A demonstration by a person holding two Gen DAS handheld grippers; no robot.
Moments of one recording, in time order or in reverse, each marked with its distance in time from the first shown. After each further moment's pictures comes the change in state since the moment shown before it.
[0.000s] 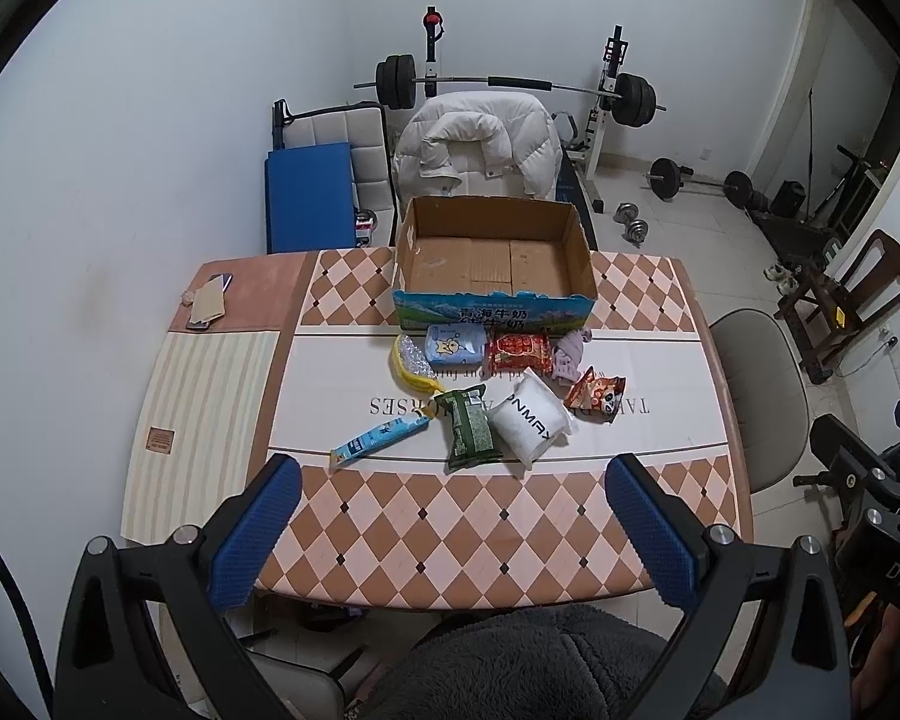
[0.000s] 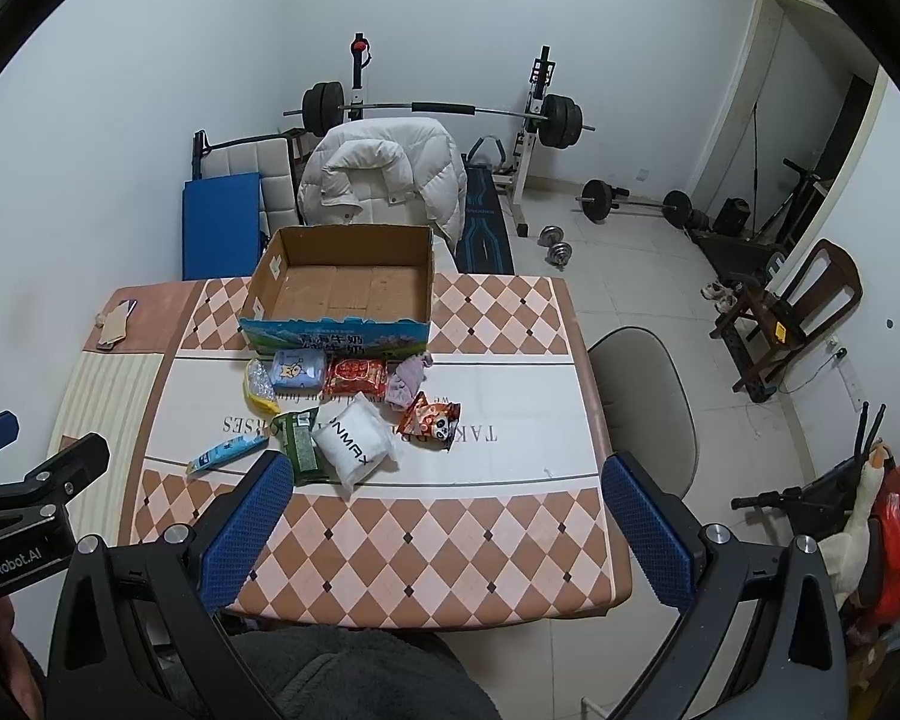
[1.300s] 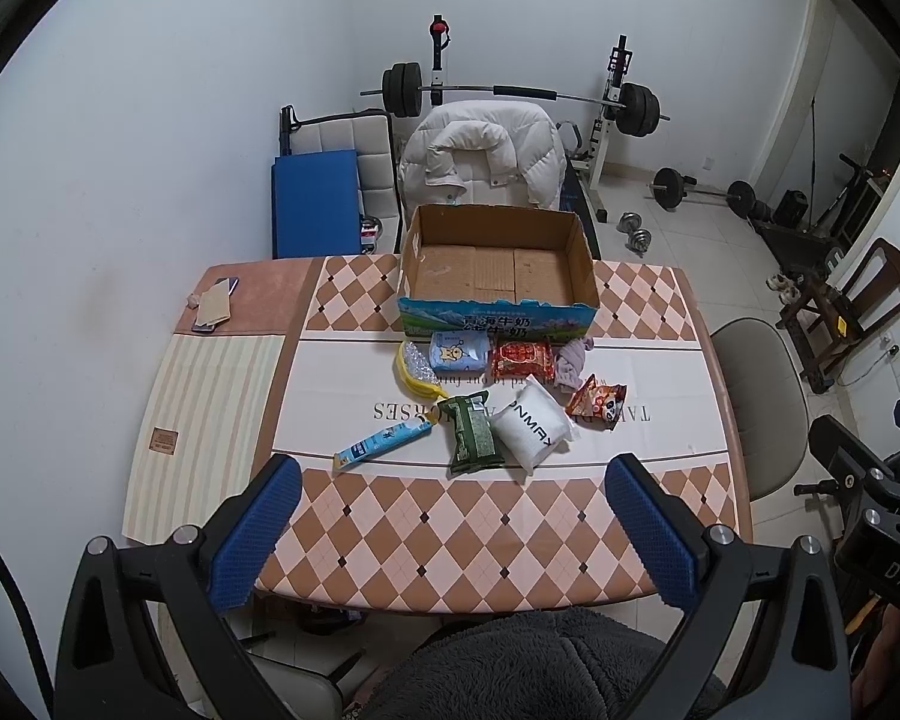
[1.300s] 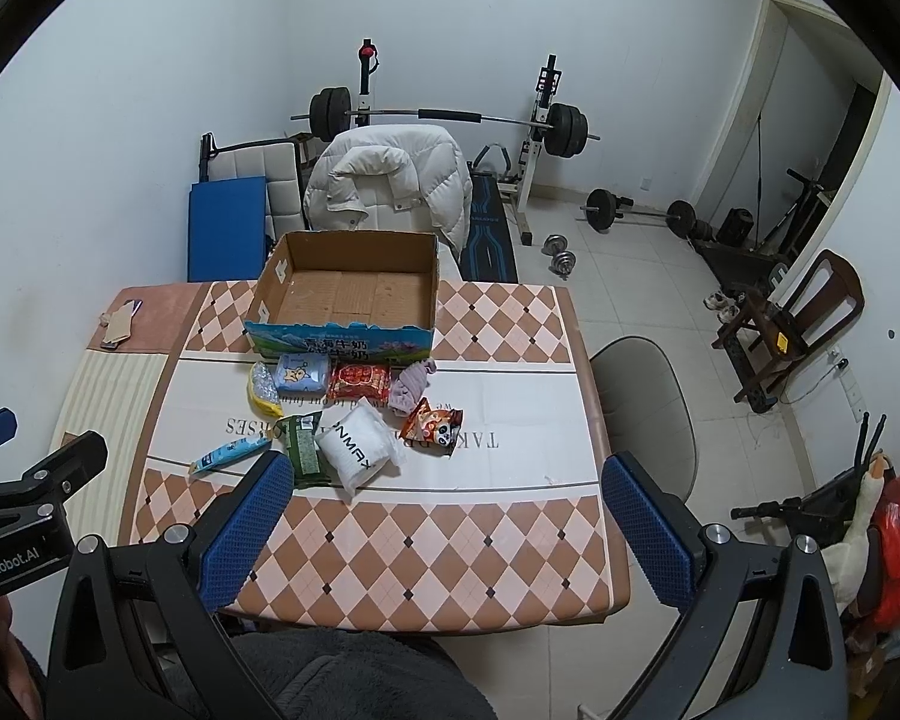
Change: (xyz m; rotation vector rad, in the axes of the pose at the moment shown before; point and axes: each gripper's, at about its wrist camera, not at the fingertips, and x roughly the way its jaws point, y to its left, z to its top) left arm -0.005 0.006 0.001 -0.003 -0.014 -0.004; right arm -0.001 0.000 -0.003 -0.002 -0.009 0.005
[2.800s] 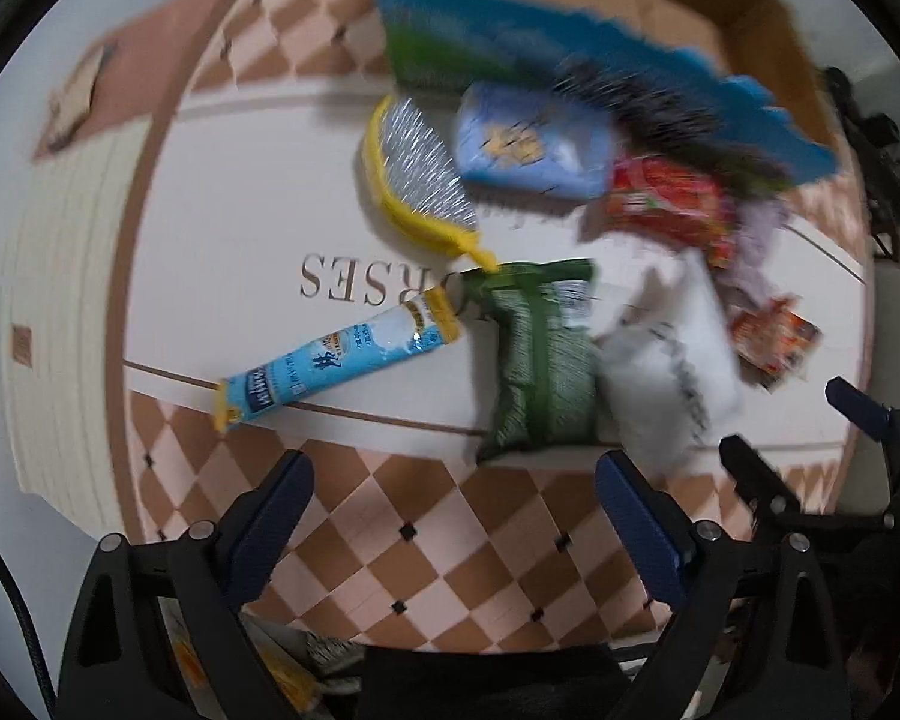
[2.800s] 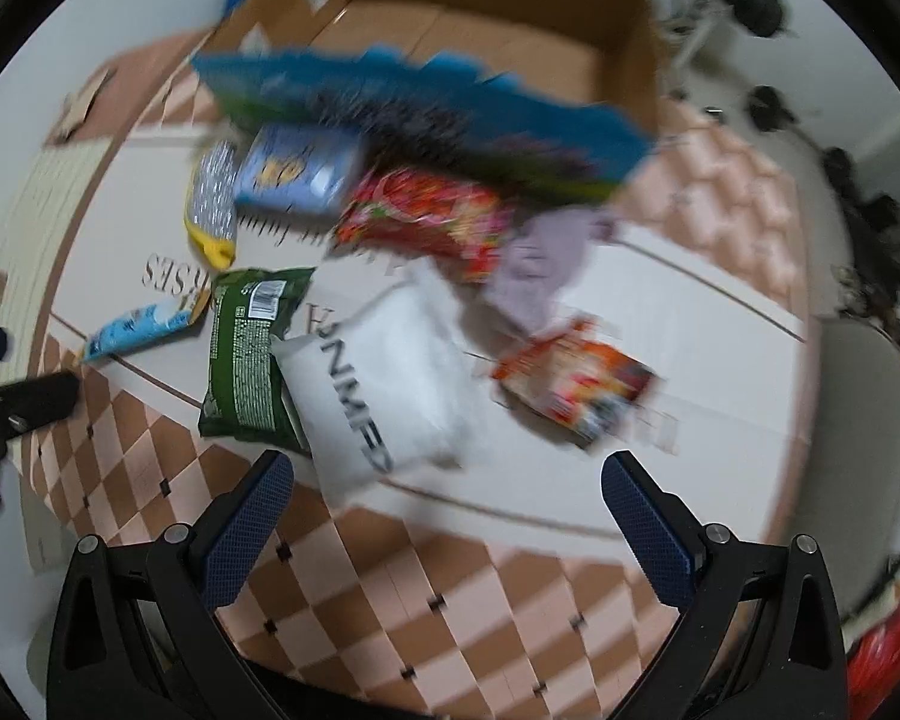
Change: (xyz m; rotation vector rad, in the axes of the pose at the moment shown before) left arm 0.377 0.045 -0.004 -0.150 0.625 -0.011; right arm 0.421 0.100 -0.013 -0.297 0.491 0.184
